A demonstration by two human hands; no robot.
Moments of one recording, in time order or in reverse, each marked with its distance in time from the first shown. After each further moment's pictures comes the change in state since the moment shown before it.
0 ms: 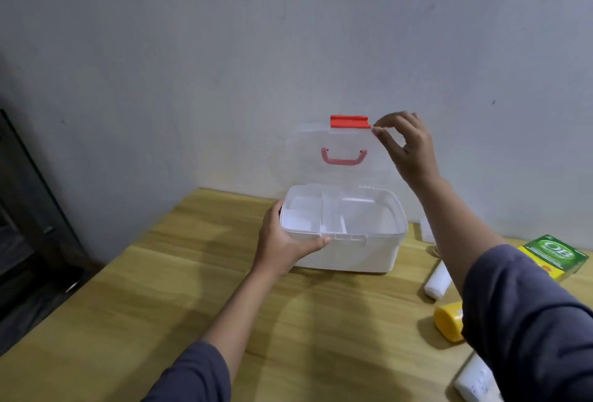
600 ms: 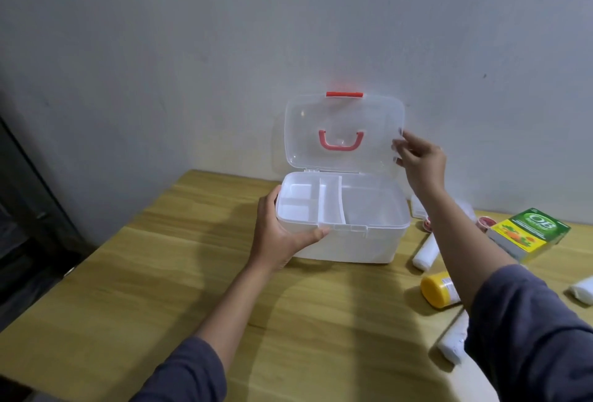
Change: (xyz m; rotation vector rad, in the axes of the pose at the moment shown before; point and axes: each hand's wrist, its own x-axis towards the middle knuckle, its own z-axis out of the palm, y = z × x) left_hand -0.029 0.001 0.007 -0.010 0.017 0.062; right_hand -0.058 0.028 -0.004 0.478 0.112 0.778
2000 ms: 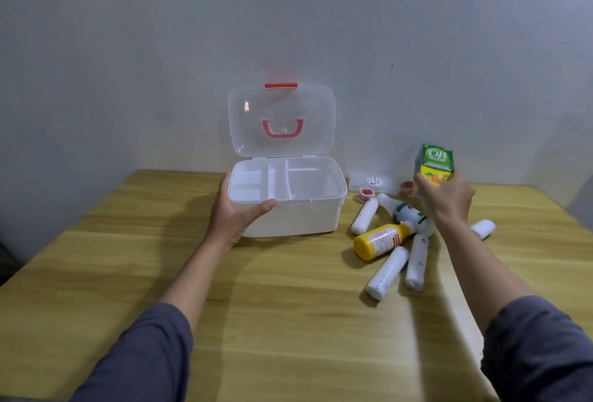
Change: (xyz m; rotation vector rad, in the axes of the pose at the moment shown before) left_hand 0.002 0.021 -0.001 -0.150 -0.116 -0.053; right_hand -0.079 -0.006 -0.147 -0.573 0.440 0.161
